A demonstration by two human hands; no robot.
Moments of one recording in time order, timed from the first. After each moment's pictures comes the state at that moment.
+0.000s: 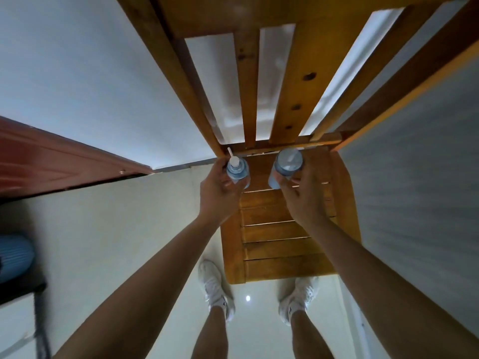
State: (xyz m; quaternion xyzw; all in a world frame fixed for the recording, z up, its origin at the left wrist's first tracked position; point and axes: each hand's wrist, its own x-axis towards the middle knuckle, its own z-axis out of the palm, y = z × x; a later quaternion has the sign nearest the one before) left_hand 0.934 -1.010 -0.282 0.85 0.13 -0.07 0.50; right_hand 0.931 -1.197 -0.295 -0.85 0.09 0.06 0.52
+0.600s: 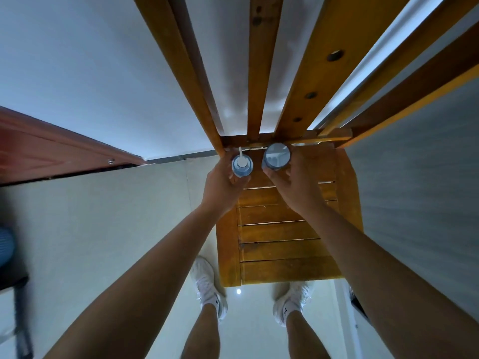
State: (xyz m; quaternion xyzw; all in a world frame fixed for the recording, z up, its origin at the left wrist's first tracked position) left_hand 0.948 -1.008 -0.335 0.87 0.09 -0.12 0.46; right_hand 0.960 -1.190 -0.344 -0.88 0.04 0.12 0.45
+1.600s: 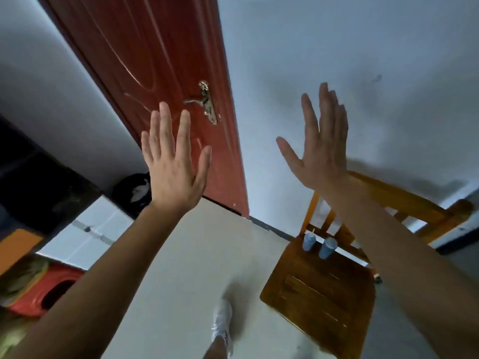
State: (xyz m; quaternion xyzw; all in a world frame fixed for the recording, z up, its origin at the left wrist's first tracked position) left_hand 0.694 -0.890 0.219 0.90 0.24 0.37 -0.02; right_hand 0.909 -1.068 0.195 -0.81 -0.41 -0.32 0.28
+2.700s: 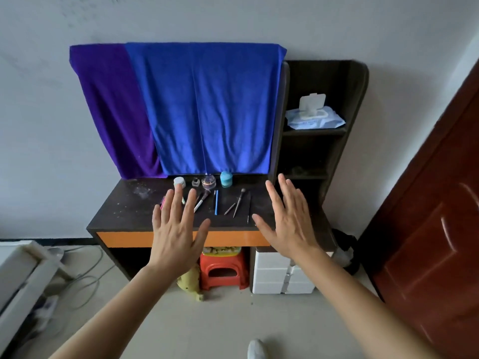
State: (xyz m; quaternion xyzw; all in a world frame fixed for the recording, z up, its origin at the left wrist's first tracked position) left_hand 0.040 -0.496 0.166 0.67 0.70 0.24 -0.08; right_hand 0.294 -0.409 0.151 -0.49 -0.82 -0.04 0.29
